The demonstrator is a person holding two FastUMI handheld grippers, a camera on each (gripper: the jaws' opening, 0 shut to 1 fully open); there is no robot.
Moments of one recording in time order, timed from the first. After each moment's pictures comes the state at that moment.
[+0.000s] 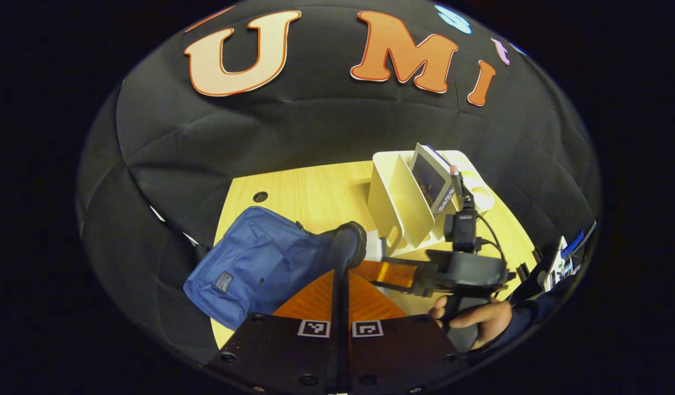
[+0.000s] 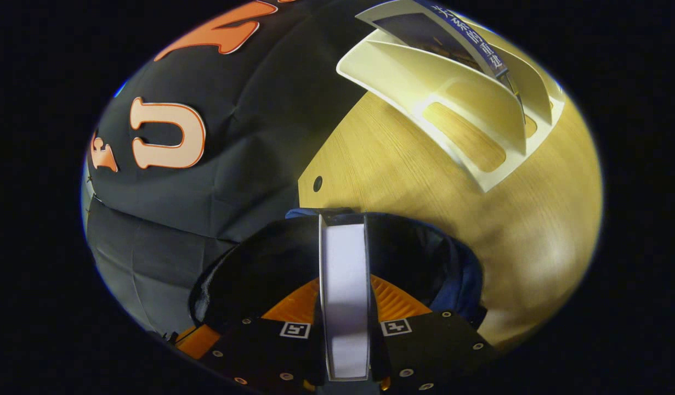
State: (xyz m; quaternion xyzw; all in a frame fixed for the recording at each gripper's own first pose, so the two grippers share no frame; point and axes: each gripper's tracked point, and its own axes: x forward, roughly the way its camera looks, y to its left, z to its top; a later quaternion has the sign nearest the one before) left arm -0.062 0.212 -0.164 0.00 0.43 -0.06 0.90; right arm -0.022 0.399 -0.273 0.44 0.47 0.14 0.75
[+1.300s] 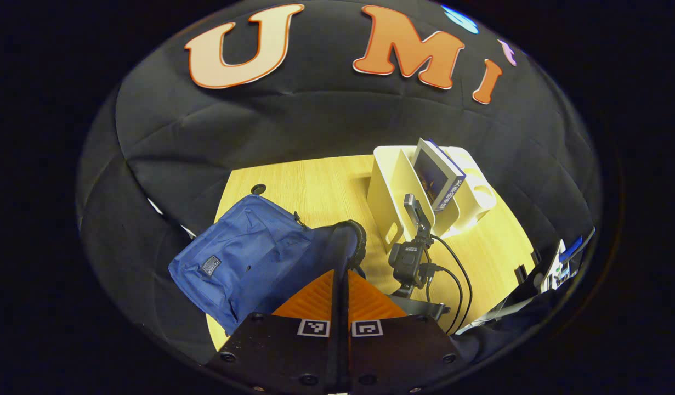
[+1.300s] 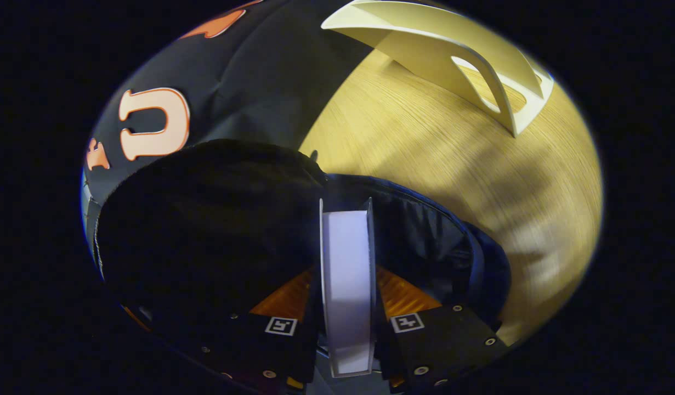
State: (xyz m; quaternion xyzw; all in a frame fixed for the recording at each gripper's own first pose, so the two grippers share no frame) left arm -0.057 0.211 -0.175 -0.02 0.45 -0.04 0.89; right arm -0.040 0.460 -0.322 0.44 0.53 0.14 0.71
